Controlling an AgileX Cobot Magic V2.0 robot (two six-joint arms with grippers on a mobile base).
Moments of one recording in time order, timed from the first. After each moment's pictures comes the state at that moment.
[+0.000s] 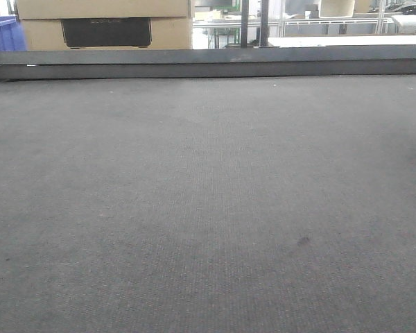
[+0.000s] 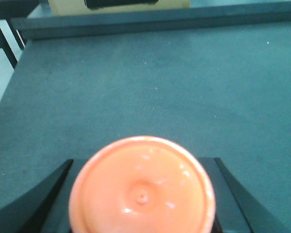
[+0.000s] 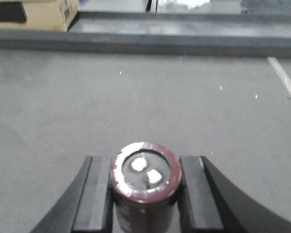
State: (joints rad) left arm -0.16 0.94 -1.32 0.06 0.89 0.02; right arm 0.02 0.89 -1.09 0.16 0.64 -0.09
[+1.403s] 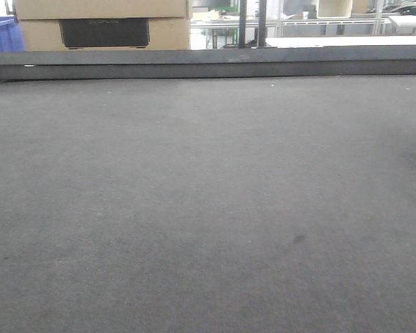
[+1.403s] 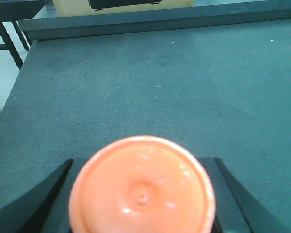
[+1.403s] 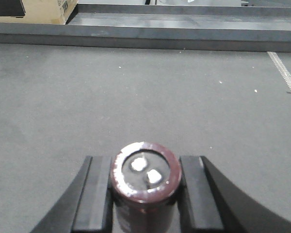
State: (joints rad) left arm -0.16 0.94 -1.32 0.08 0.91 0.02; right arm 0.03 0.89 -1.09 0.16 0.64 -0.09
